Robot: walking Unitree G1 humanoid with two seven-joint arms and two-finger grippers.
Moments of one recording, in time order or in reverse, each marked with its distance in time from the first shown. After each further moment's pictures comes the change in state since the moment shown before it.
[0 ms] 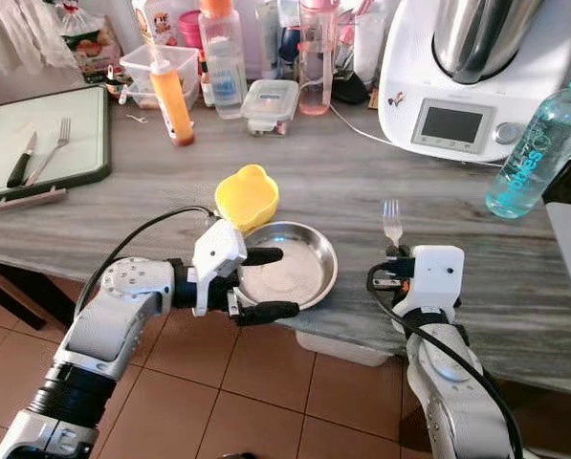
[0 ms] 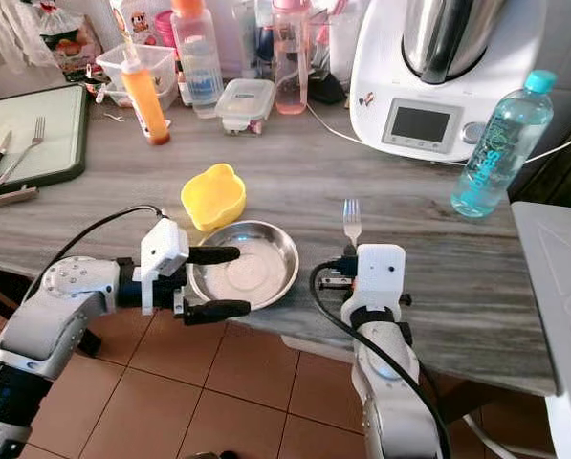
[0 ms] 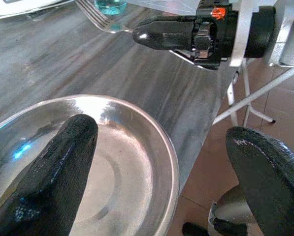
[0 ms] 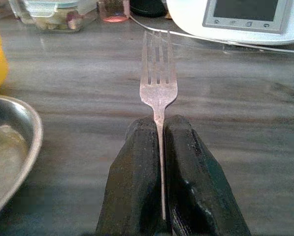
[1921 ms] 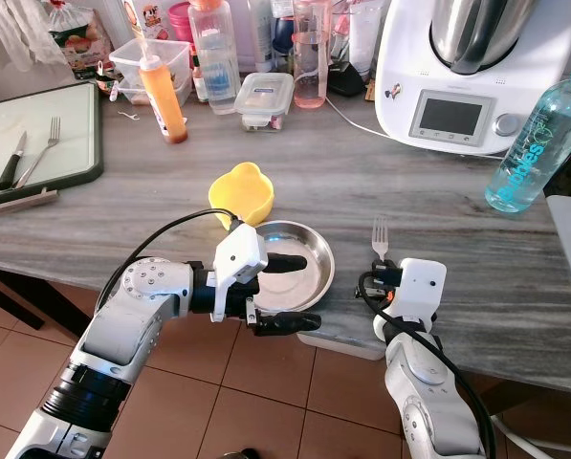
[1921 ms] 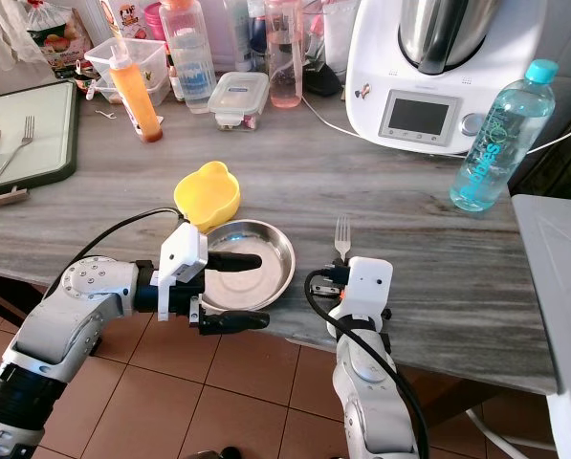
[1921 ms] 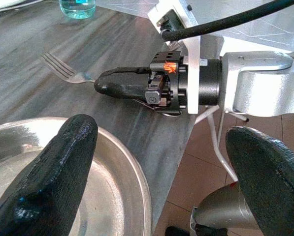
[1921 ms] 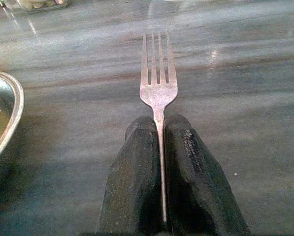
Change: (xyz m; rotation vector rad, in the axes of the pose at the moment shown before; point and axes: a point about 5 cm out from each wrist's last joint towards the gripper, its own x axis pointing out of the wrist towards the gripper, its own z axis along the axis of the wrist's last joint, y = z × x) left arm 0.017 -0.013 0.010 -0.001 -0.016 -0.094; right arm 0.007 0.016 -0.031 0.137 0.054 -0.014
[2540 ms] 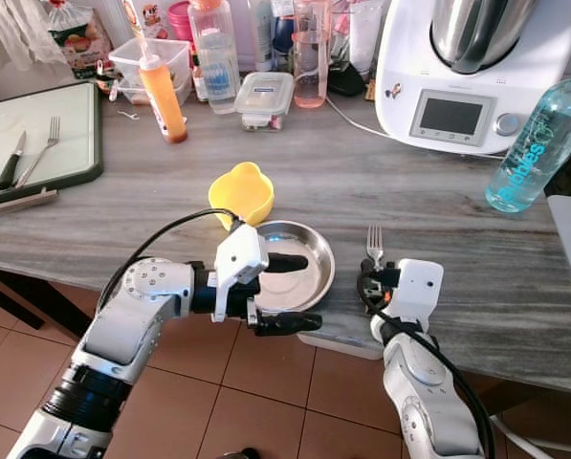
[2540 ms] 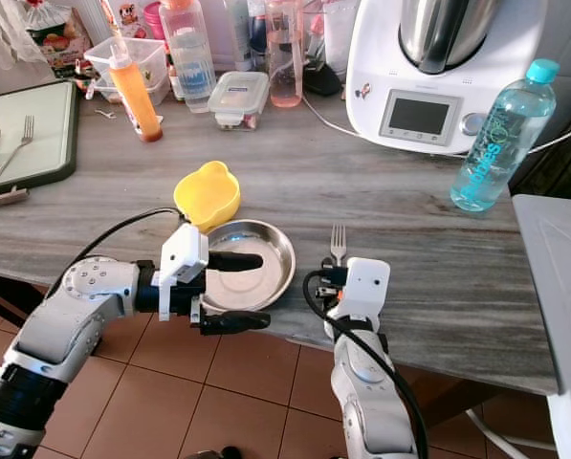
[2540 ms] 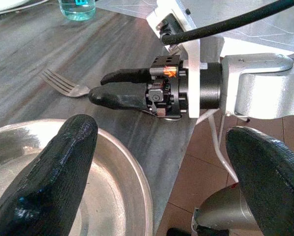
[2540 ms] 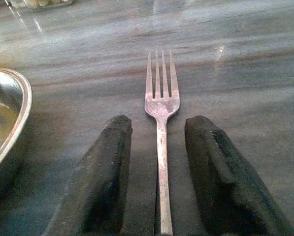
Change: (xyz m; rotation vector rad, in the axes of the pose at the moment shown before) left arm 0.001 0.000 0.000 0.011 -0.009 0.001; right arm 0.000 0.002 -0.001 0.015 0.010 0.020
